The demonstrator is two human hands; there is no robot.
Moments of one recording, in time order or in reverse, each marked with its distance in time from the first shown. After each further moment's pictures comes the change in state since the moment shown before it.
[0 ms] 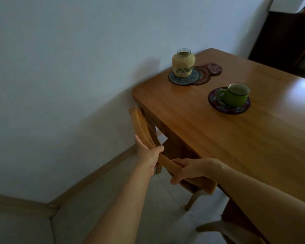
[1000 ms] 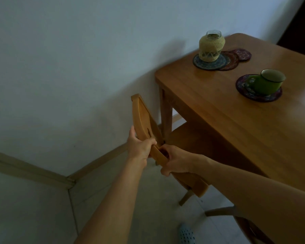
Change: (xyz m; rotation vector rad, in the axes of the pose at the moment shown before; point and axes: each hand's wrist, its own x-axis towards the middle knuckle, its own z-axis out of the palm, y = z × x) left_hand -0.004 -0.035 -0.125 -0.043 0.145 0.101; right_hand 0.036 -0.105 0.097 0.042 0.179 -0.270
